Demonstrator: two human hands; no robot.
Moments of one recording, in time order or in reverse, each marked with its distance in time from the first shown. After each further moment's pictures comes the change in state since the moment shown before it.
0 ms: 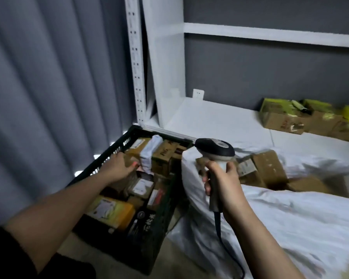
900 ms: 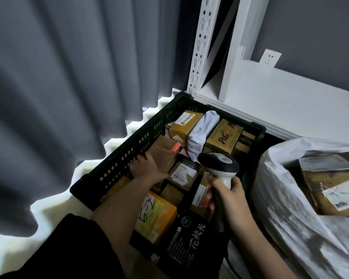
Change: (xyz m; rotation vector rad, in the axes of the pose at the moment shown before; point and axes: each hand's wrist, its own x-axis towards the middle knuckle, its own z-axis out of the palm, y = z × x) left_hand 0.119 -0.113 0.126 0.190 -0.174 -0.311; right_hand 0.103 0.171 0.143 -0.077 -0.125 0.263
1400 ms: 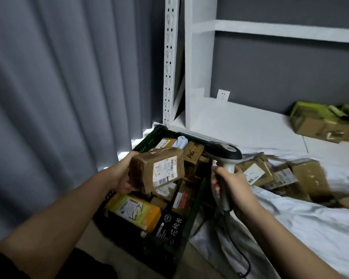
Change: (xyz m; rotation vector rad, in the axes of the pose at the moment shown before) left_hand -0.165 -0.020 -0.141 -1.141 -0.537 0.000; right_hand -0.107 -0.103 -0.077 -0.010 0.031 -0.196
